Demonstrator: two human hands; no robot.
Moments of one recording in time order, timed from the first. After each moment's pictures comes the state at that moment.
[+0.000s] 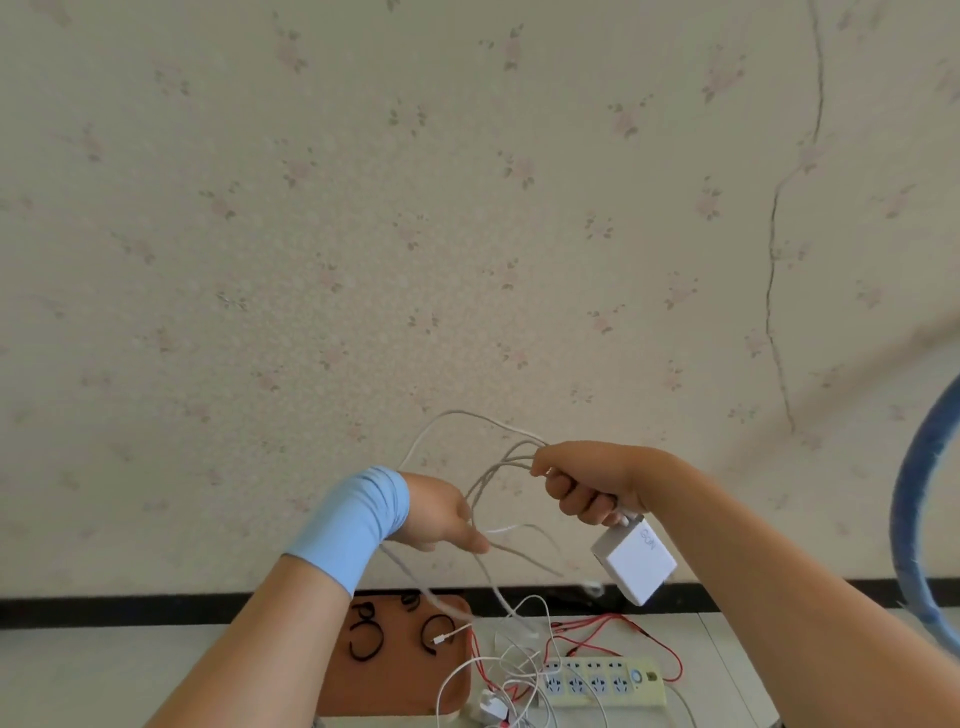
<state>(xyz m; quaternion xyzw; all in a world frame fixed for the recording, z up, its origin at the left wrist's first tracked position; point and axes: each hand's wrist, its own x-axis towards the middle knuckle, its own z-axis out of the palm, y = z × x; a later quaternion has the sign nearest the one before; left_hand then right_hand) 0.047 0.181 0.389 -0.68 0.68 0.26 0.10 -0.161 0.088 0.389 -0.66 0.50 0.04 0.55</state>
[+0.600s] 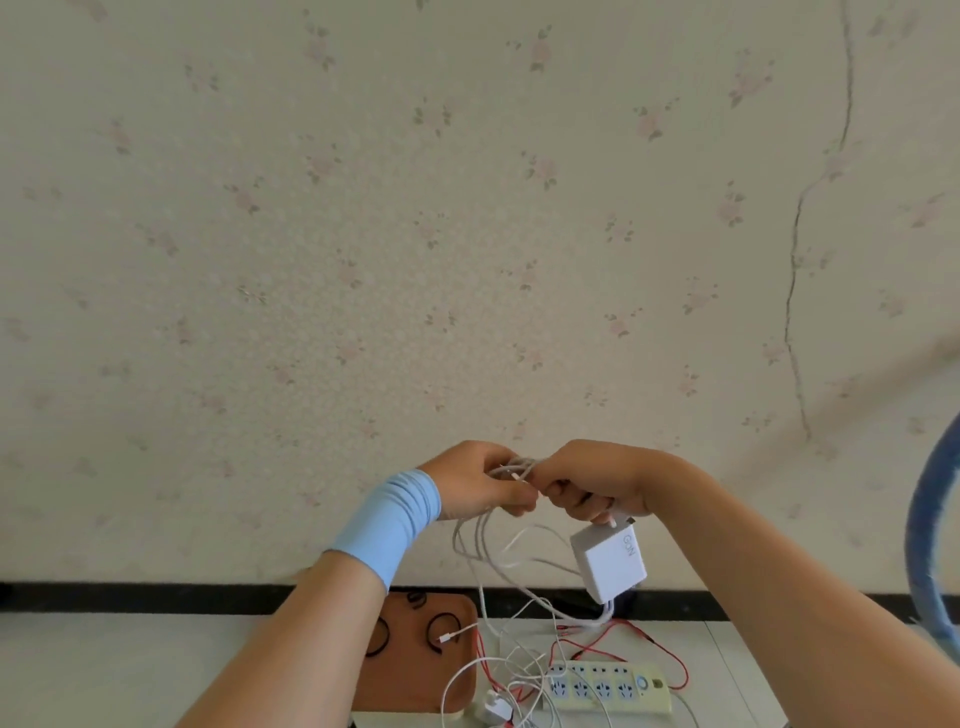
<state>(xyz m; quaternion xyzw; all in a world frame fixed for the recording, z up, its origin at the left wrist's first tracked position) 0.035 0.173 0.381 -0.60 0.66 0.36 -0.25 -0.144 0.097 0.392 -0.72 0.43 0.01 0.55</state>
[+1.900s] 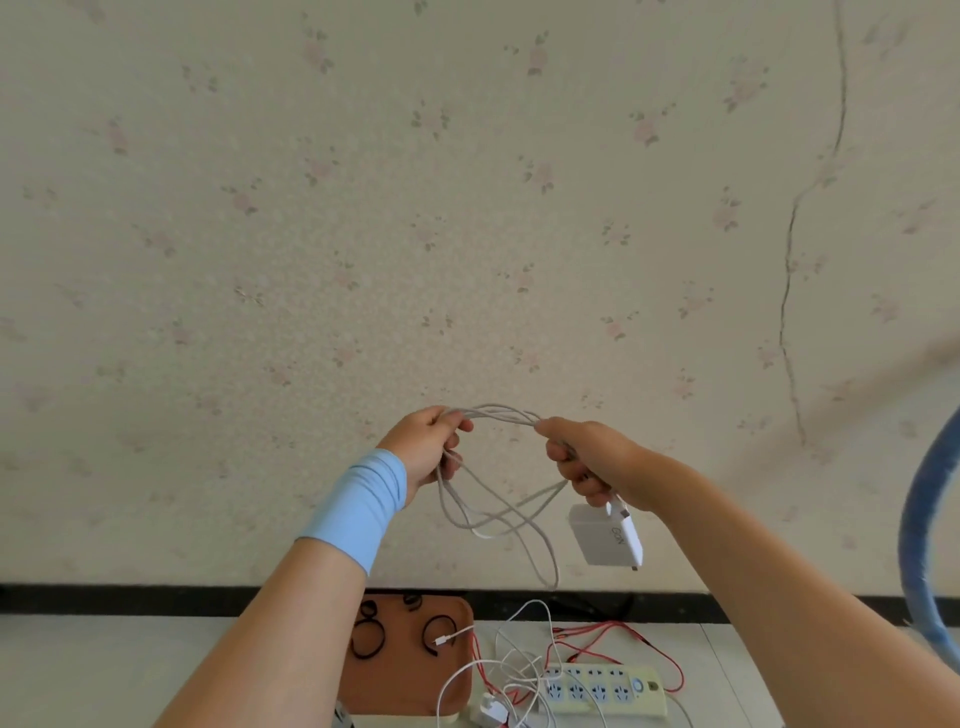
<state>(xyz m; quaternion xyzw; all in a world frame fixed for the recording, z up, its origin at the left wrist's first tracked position) 0.064 0.162 0.390 -0.62 0.42 0.42 -0.51 -0.149 0.094 0.396 -0.67 0.47 -0.16 0.55</state>
